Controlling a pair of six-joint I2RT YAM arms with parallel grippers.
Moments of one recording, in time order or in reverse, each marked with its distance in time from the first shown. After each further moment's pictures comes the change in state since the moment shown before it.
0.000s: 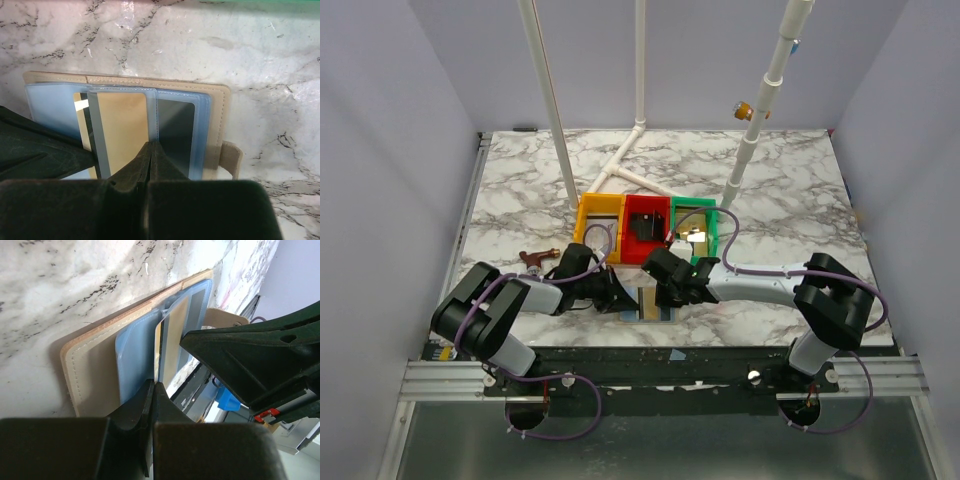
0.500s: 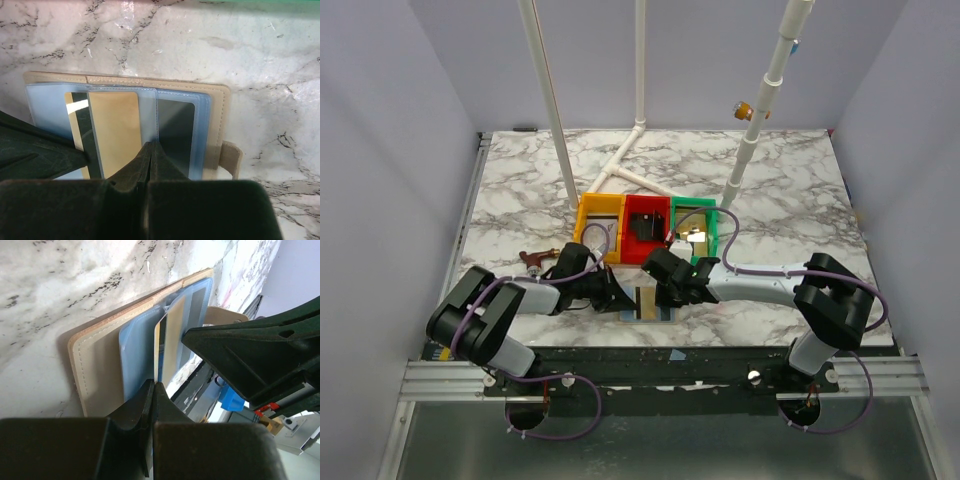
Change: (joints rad) left arm 0.019 -0.029 0.000 -0.044 0.003 0.035; right arm 0.000 0.000 0.000 0.000 0.001 0.000
